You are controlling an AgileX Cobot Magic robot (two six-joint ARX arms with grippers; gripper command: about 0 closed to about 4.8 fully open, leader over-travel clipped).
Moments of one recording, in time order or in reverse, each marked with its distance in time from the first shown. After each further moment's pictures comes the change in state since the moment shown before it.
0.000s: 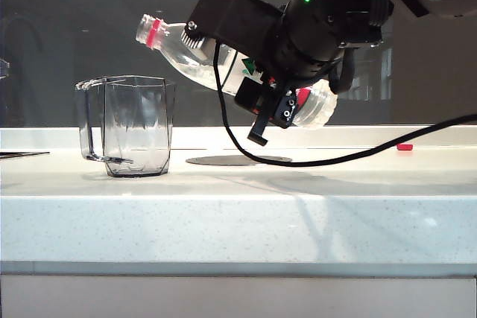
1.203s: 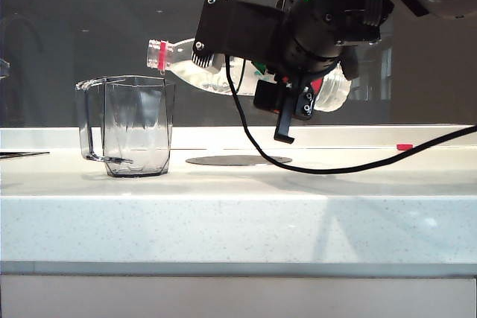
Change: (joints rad) left arm 0.000 0.000 0.000 0.000 0.000 0.000; right arm -0.008 0.000 0.000 0.046 0.061 -0.249
